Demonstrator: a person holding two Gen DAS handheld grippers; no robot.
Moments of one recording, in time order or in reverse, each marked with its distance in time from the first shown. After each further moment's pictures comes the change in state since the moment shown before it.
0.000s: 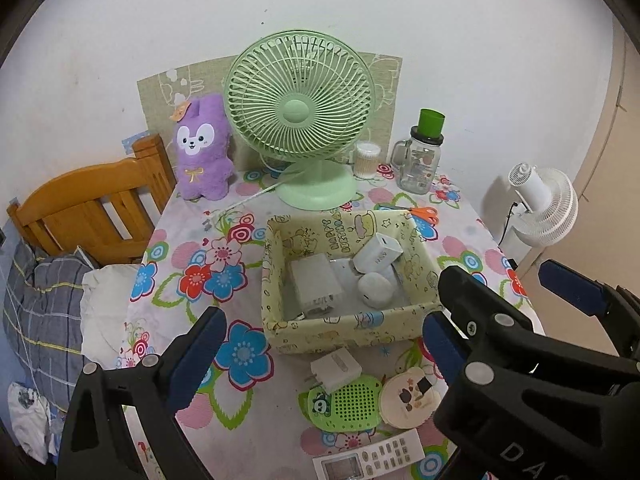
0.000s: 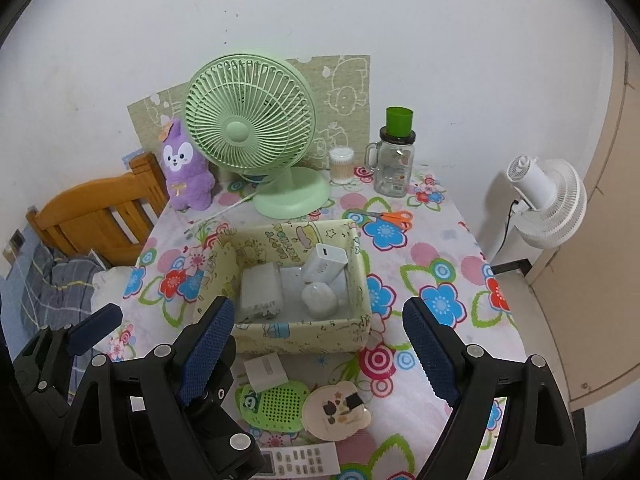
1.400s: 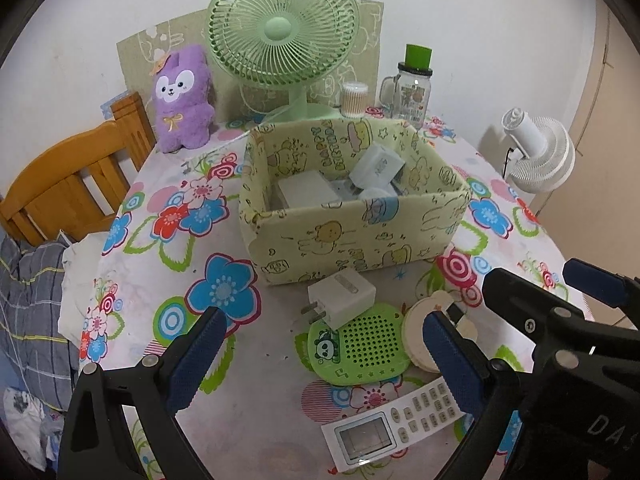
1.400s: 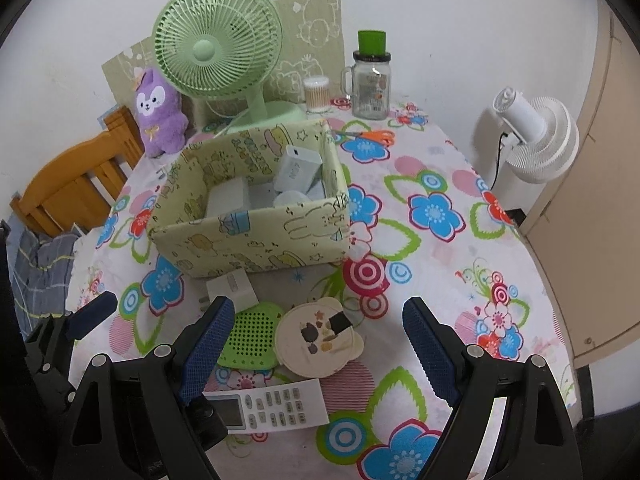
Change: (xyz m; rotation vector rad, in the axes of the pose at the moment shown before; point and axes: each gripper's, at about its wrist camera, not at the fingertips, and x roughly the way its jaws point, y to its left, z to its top) left arm 0.050 0.006 -0.081 0.065 0.076 -0.029; right arm 0.037 -0.019 -0.086 0.065 0.134 -0.036
